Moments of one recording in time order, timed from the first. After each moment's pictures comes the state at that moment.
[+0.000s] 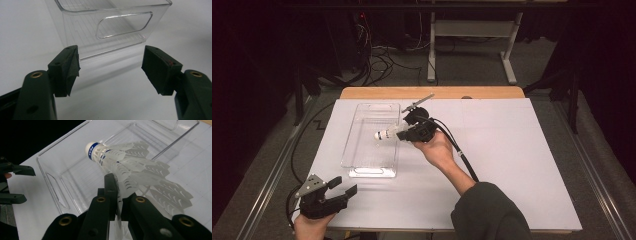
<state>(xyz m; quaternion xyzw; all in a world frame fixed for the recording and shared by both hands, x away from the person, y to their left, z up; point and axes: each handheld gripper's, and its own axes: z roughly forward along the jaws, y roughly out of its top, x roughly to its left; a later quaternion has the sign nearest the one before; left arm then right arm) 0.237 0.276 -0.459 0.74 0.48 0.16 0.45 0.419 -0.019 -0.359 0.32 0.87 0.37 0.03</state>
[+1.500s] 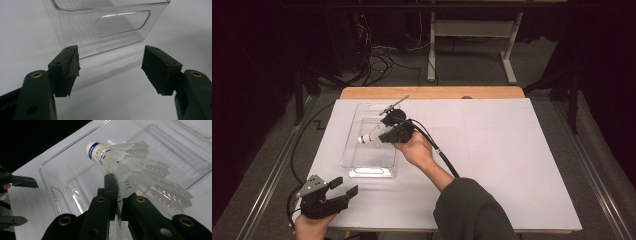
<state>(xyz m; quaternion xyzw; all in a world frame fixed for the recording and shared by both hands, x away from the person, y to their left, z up) 0.237 0.274 -0.459 0.74 0.48 0.15 0.45 0.427 0.037 -0.372 0.30 0.89 0.35 0.01</state>
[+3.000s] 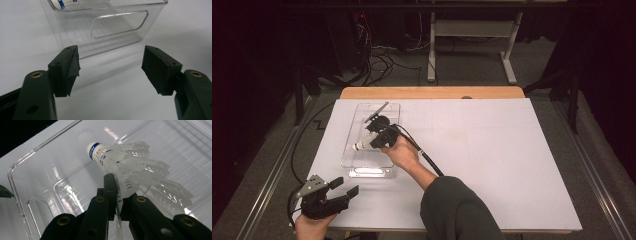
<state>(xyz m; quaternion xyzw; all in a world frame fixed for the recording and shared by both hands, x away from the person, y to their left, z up) 0.237 0.273 -0.459 0.74 0.48 0.15 0.45 0.436 0.083 -0.404 0.30 0.91 0.30 0.02</state>
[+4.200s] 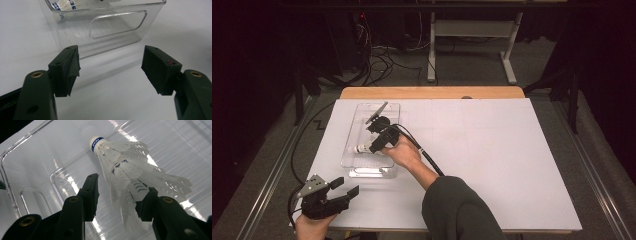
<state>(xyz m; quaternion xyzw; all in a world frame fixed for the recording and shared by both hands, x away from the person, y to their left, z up) 0.237 0.272 -0.459 0.74 0.48 0.15 0.45 0.442 0.082 -0.409 0.29 0.92 0.27 0.00</state>
